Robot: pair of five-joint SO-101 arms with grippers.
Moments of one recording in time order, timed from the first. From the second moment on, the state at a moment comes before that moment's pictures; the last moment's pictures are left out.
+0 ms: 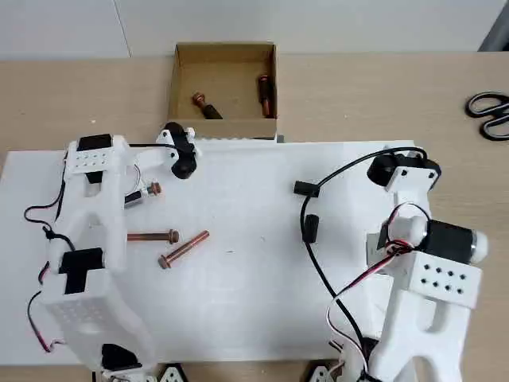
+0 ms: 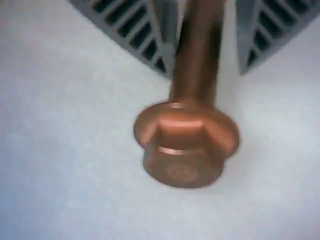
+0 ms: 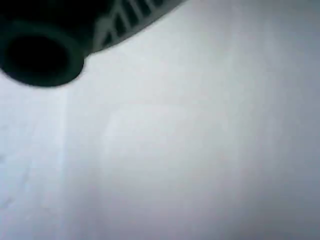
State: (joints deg) left arm -12.2 19.3 5.2 70.4 -70.9; right arm 13.1 -42.6 36.0 91.4 14.4
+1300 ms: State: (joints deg) left arm -9.3 27.0 -2.2 68.1 -69.8; right arm 13.1 -42.6 36.1 90.8 14.4
